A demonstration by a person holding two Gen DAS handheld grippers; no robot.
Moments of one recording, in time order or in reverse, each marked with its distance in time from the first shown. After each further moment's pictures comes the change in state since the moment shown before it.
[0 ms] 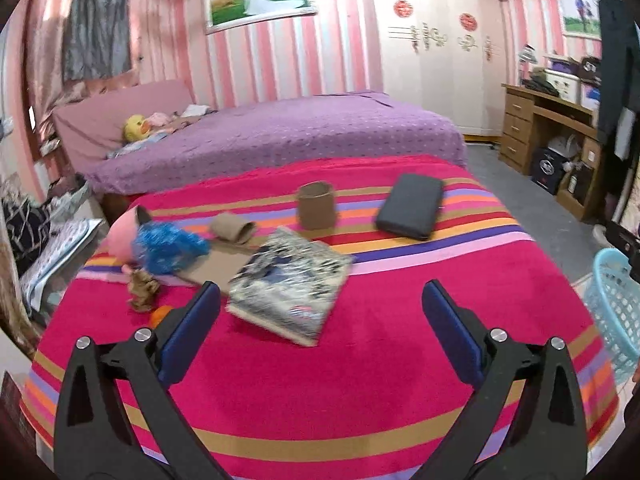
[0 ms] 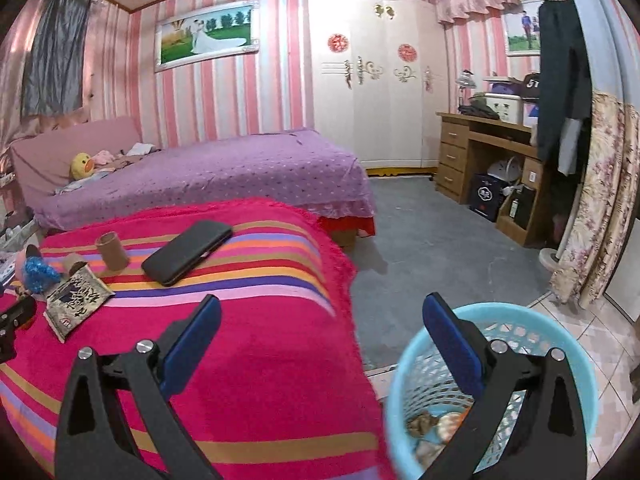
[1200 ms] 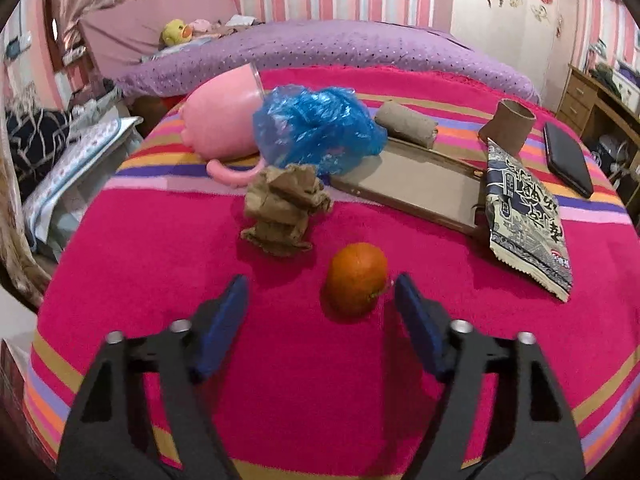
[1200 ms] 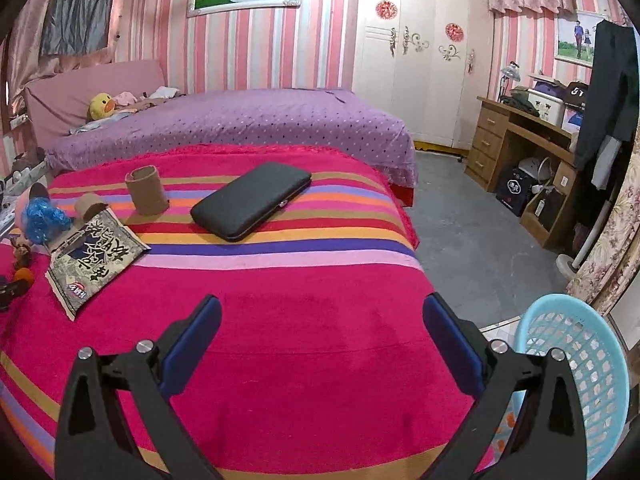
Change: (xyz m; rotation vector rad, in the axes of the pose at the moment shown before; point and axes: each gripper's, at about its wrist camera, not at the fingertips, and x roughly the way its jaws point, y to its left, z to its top) left arm 0.092 0.165 -0.038 -0.119 0.292 0.082; right arm 0.042 0.102 -0.015 -0.134 0.147 0.037
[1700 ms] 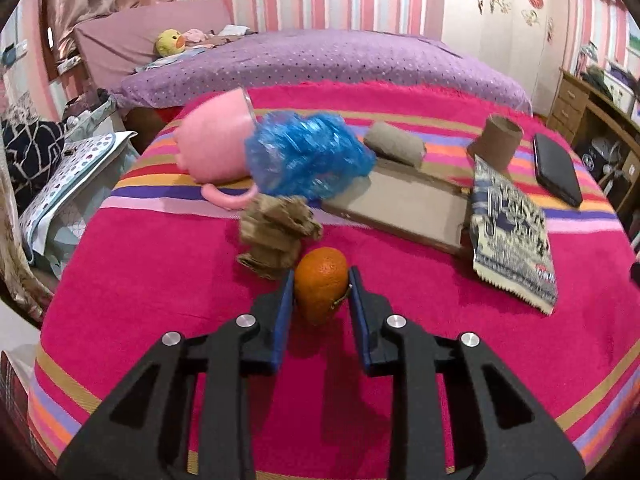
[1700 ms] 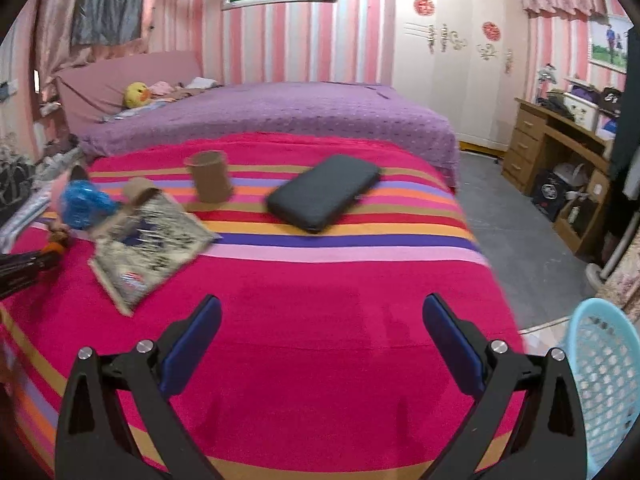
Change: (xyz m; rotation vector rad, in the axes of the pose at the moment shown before) left arm -0.013 0.003 0.010 -0.012 -0.039 -0.029; right arm -0.002 0.062 -0.002 -0.050 0.023 0.146
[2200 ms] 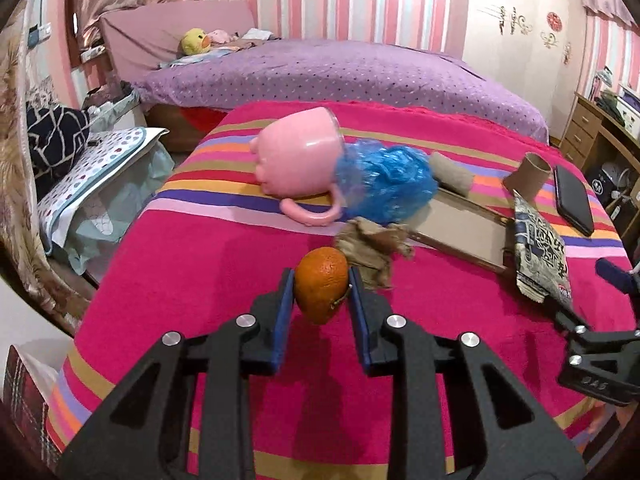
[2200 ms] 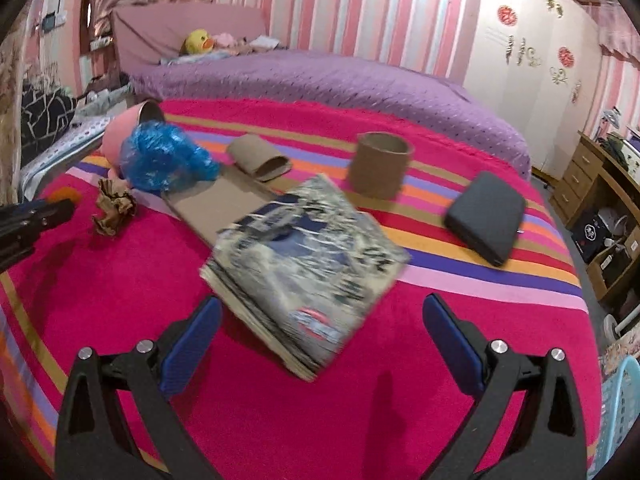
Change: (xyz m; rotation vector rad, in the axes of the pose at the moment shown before) left arm -0.014 0.061 0.007 -0.072 -0.025 0.019; right arm 0.048 0.151 0.015 -0.207 0.113 0.088
